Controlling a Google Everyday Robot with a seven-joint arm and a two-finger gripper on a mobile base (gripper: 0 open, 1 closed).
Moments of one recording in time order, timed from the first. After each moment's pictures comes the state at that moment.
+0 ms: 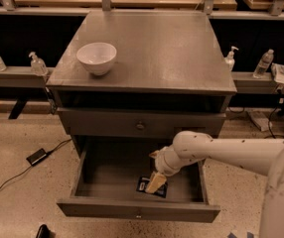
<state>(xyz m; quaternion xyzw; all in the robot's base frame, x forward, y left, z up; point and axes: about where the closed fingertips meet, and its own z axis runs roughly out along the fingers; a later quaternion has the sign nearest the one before) 0.564 -0.049 0.473 -0.64 0.72 0.13 0.23</state>
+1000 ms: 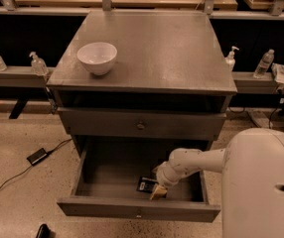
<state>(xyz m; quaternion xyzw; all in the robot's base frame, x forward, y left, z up) 0.569 -0.065 0.349 -0.64 0.73 0.12 0.19</state>
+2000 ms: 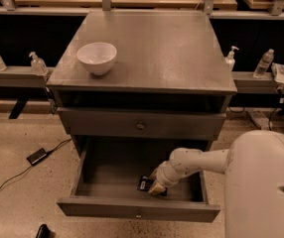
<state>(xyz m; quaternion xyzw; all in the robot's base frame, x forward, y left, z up) 0.573 -0.066 0.347 -0.64 0.73 0.13 0.19</state>
